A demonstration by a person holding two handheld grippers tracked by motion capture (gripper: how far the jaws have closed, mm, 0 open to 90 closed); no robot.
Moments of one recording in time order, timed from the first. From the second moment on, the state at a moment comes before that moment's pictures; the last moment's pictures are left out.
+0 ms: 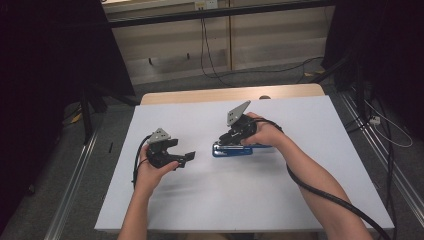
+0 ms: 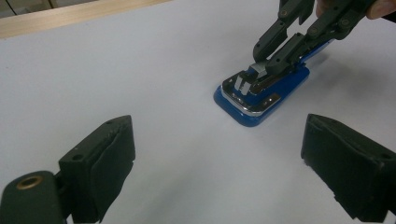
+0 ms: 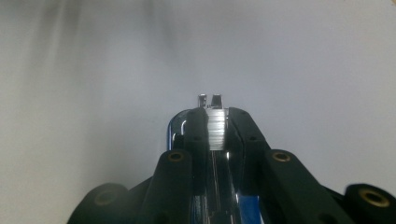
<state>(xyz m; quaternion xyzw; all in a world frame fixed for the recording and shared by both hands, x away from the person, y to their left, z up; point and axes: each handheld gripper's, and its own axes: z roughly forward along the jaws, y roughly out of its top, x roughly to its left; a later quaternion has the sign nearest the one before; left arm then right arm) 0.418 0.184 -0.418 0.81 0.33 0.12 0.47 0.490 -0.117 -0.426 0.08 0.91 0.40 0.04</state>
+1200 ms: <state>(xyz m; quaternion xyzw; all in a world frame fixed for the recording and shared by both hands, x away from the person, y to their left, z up) 0.418 0.184 -0.419 0.81 0.33 0.12 0.47 0.494 -0.112 -0.431 0.08 0.91 0.40 0.03</state>
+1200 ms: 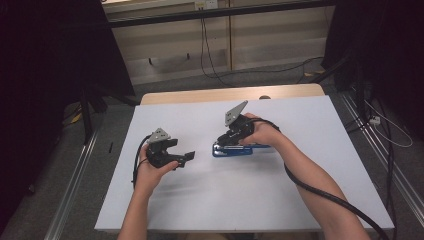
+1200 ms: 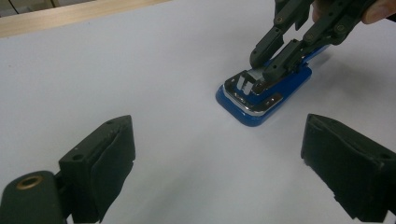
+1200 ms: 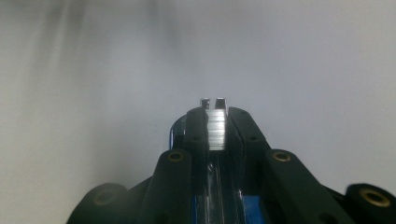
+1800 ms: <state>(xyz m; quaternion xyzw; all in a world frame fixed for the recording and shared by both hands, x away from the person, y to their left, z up) 0.421 0.178 -0.423 0.81 0.33 0.10 0.47 0.480 -0.143 -0.425 0.16 0.89 0.42 0.05</state>
